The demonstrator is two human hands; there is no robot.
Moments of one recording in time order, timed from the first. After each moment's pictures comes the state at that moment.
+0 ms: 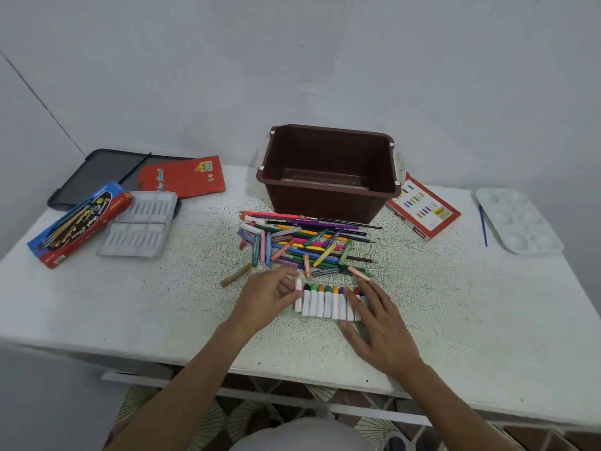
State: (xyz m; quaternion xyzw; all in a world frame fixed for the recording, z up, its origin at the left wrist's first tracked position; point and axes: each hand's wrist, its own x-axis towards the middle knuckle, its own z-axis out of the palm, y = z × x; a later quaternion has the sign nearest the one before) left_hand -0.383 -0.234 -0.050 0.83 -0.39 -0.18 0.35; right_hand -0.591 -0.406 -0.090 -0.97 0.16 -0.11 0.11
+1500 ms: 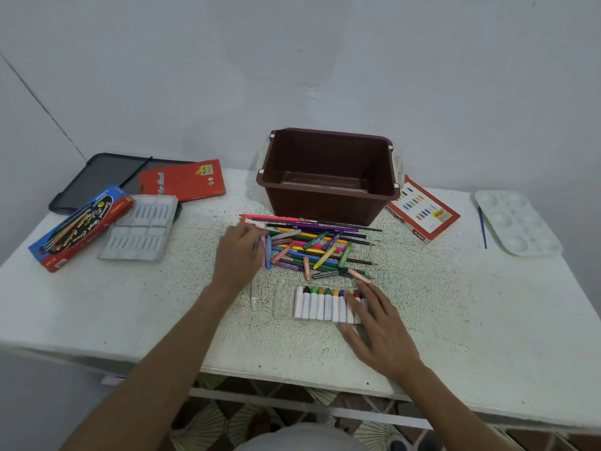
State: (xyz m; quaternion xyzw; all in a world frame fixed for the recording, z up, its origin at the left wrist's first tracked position) left_hand -0.307 -0.245 -0.043 0.87 -0.39 0.08 0.28; right_hand -0.591 -0.406 -0.090 -0.97 0.15 -0.12 0.12
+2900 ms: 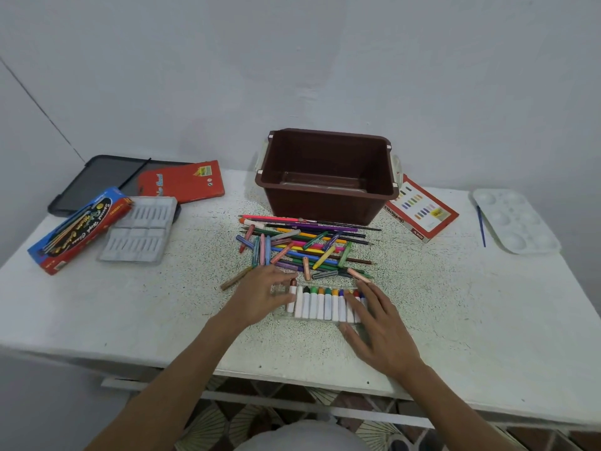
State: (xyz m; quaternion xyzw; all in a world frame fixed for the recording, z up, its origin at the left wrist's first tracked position) left_hand -0.360 -0.228 -0.052 0.81 -0.46 -0.18 0.31; right_hand -0.591 -0.407 -0.093 -0.97 0.15 -0.12 0.11
